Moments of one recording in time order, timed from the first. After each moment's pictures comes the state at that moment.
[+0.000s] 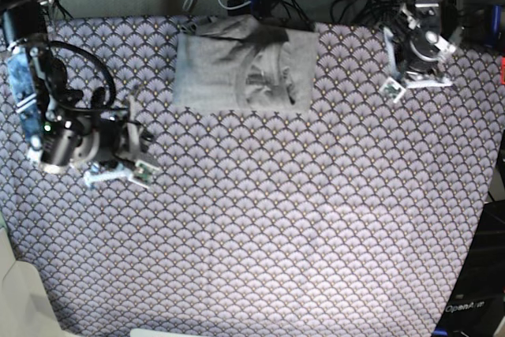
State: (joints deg) left arm 20.3 -7.9 -17.5 101.5 26.7 -40.4 37.2; right arm 8.3 31.8 -13.9 105.7 33.7 39.9 -74.1
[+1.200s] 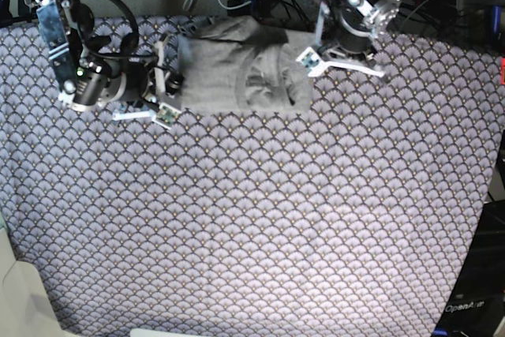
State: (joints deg) left arm 28.7 4.6 0.1 113.2 49.1 -40.0 29.0; right arm -6.2 24.8 -12.8 103.1 26.3 39.9 -63.7
